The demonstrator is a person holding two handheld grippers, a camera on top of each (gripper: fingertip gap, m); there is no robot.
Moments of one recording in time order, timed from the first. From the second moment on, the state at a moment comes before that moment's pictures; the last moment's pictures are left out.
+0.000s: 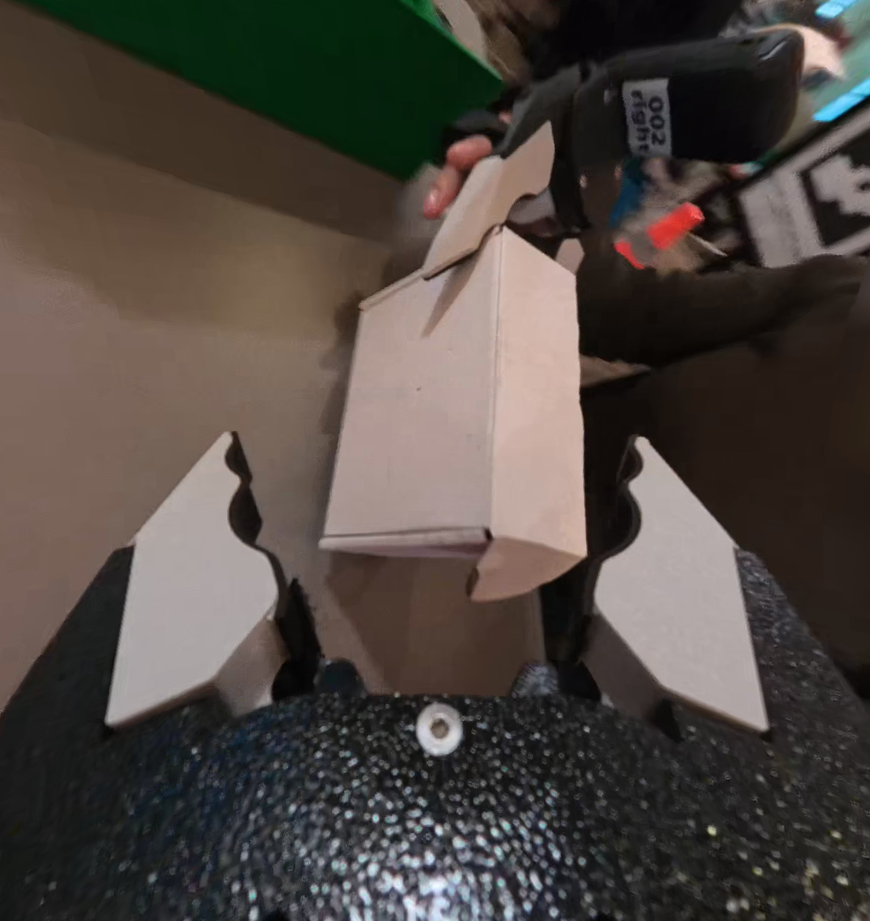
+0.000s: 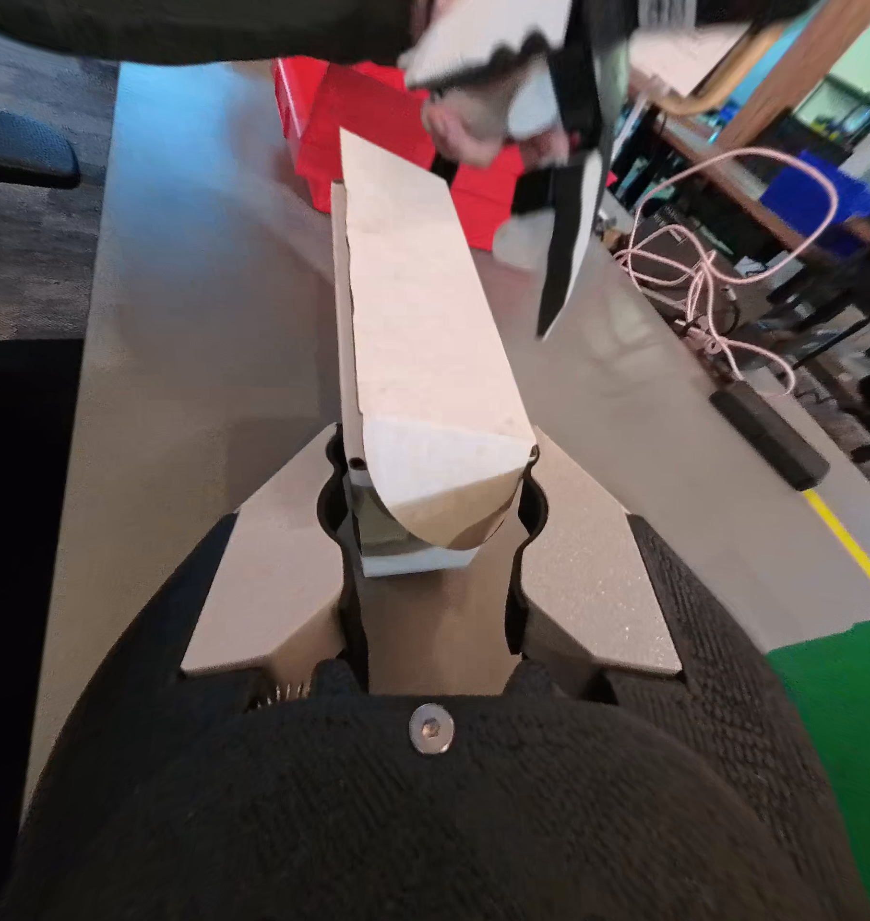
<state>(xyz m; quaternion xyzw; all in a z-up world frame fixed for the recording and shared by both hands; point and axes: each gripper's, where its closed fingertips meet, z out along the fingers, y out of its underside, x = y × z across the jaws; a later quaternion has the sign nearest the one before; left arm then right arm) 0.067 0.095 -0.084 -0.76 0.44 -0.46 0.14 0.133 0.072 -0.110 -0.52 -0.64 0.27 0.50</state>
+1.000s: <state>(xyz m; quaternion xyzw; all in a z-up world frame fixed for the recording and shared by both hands) 0.024 0.066 -0.087 -0.77 0.40 -0.16 0.48 0.180 0.094 -0.081 -0.59 -0.55 0.08 0.59</state>
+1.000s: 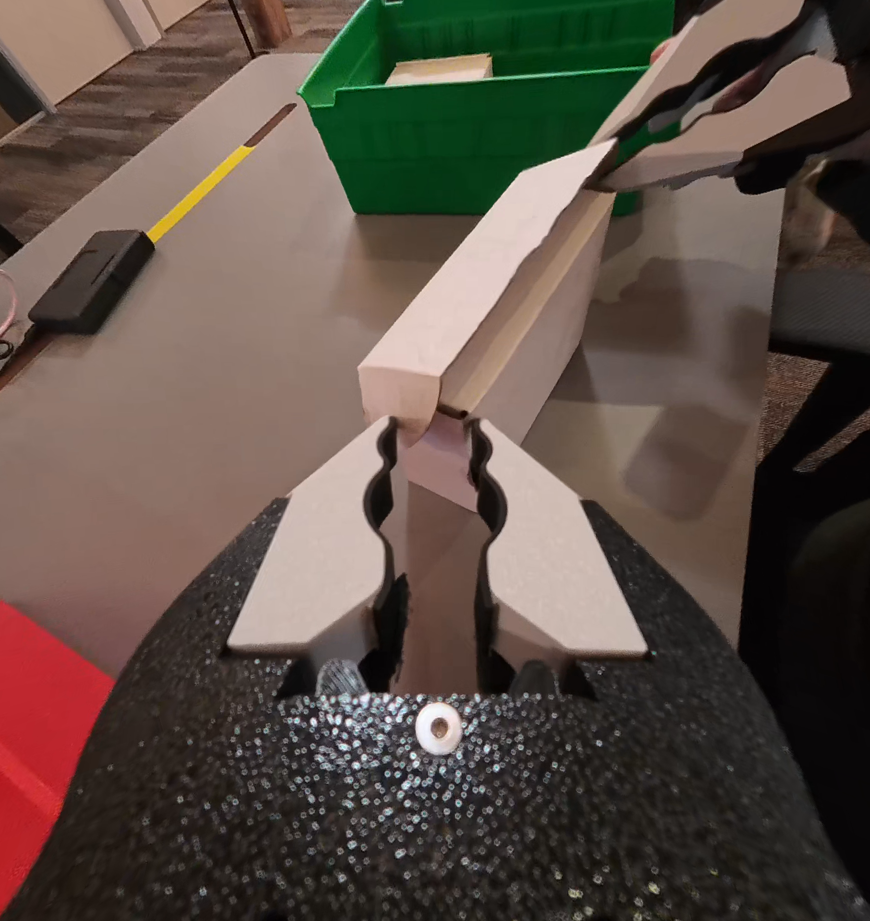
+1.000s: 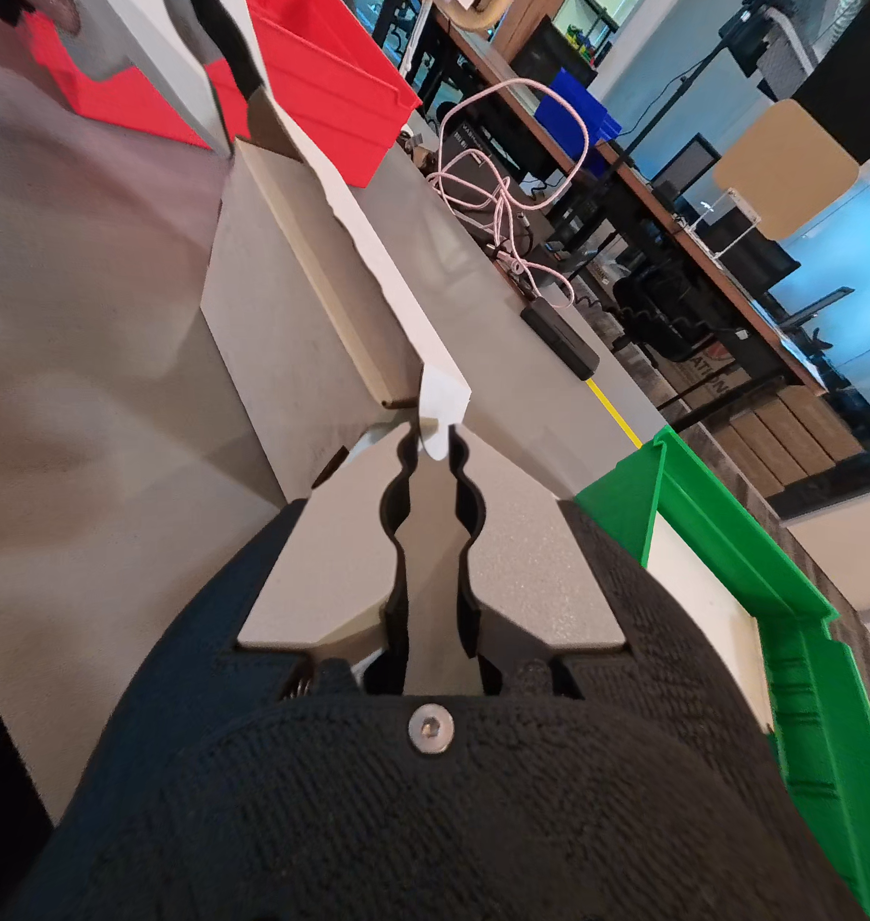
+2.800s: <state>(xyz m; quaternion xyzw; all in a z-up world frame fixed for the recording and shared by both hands) 0.022 0.064 -0.069 -0.82 0.24 -0.25 0.45 0.154 0.108 -0.057 -0.71 -0.32 0.34 0.53</state>
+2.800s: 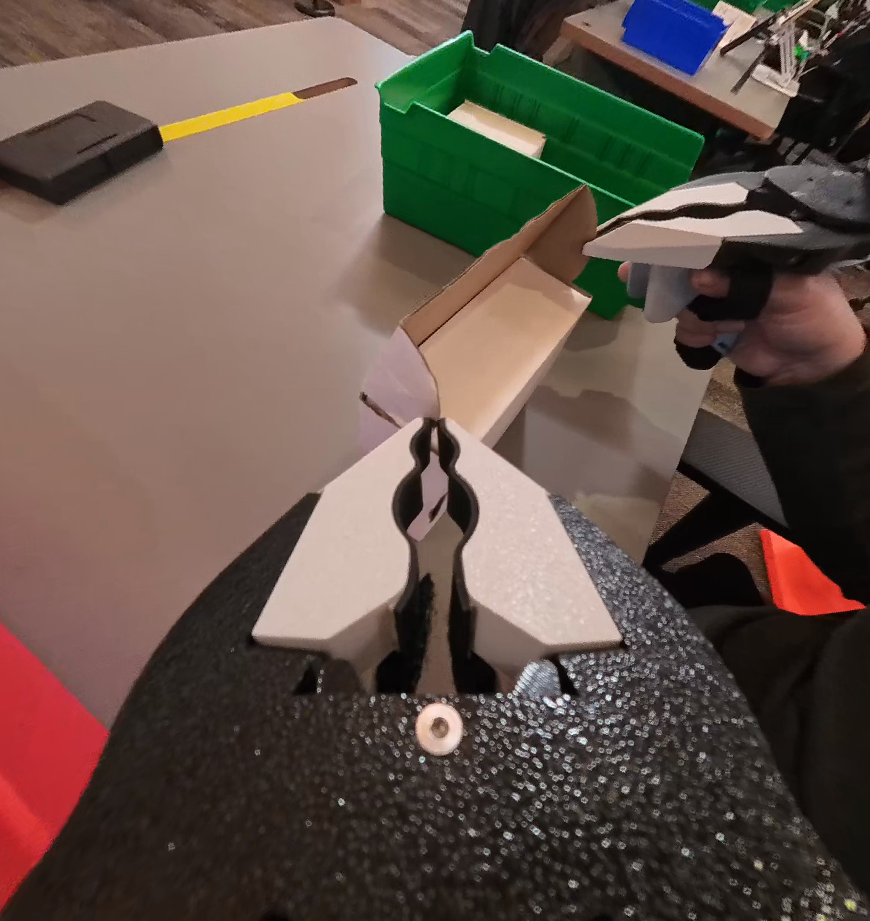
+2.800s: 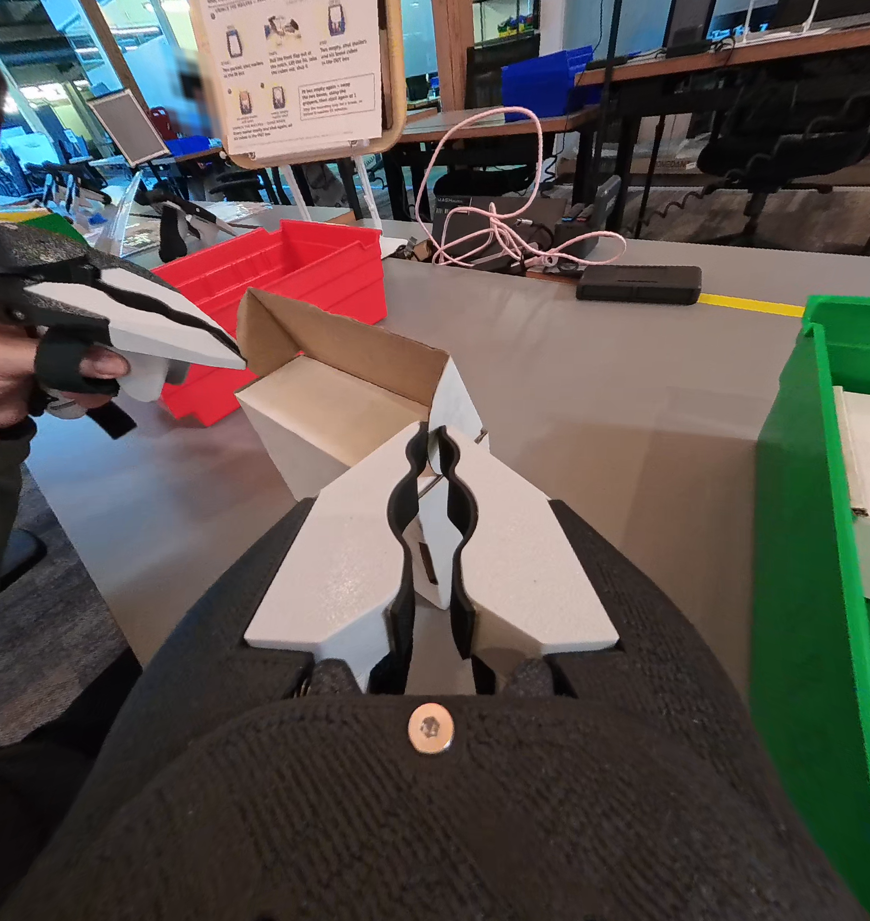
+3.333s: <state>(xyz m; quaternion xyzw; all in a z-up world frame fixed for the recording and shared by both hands) 0.026 0.050 -0.070 -0.81 0.23 -0.30 0.44 0.159 0.100 -0.064 -0.71 -0.33 0.33 0.53</state>
